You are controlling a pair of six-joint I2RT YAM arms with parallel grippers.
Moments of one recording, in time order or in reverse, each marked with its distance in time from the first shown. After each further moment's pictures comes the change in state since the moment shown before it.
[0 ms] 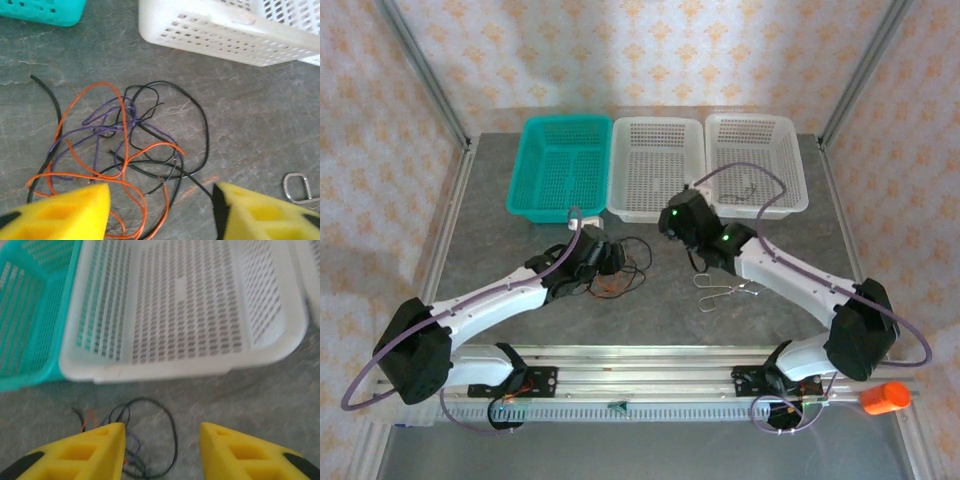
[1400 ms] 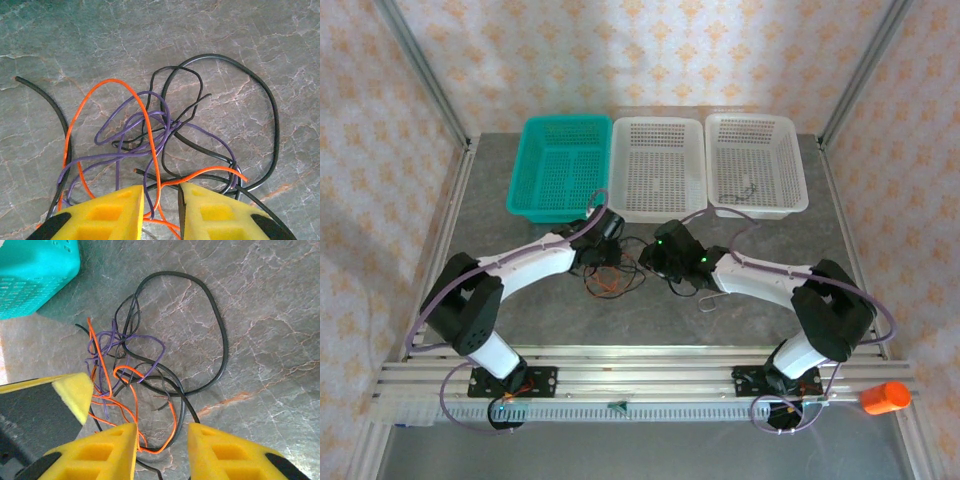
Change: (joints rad) left arm 0.096 0.329 0.235 -0.182 0.100 0.187; right arm 0.031 0.140 -0.202 0.254 -0.344 0.346
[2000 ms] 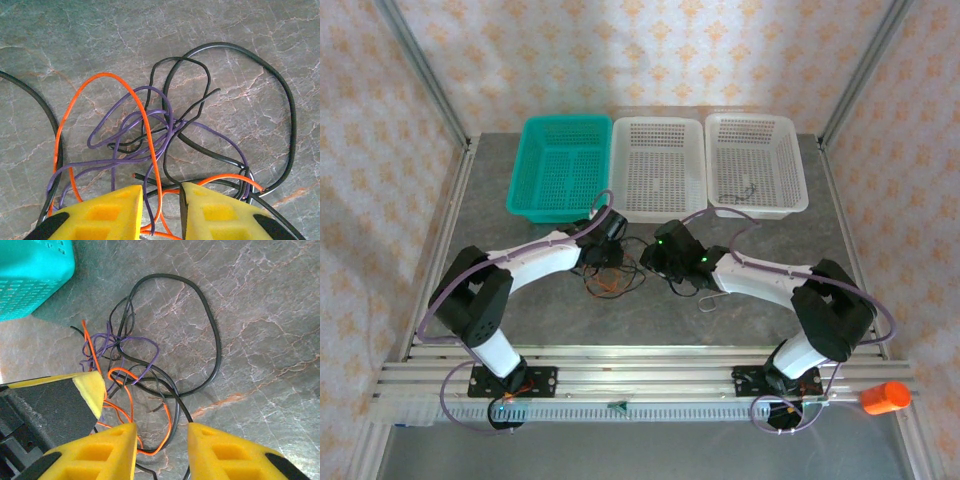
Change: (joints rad) left arm 0.000 0.051 0.017 -0.006 0.009 0.007; right arm -0.003 0.000 0.000 -0.014 0.009 0.000
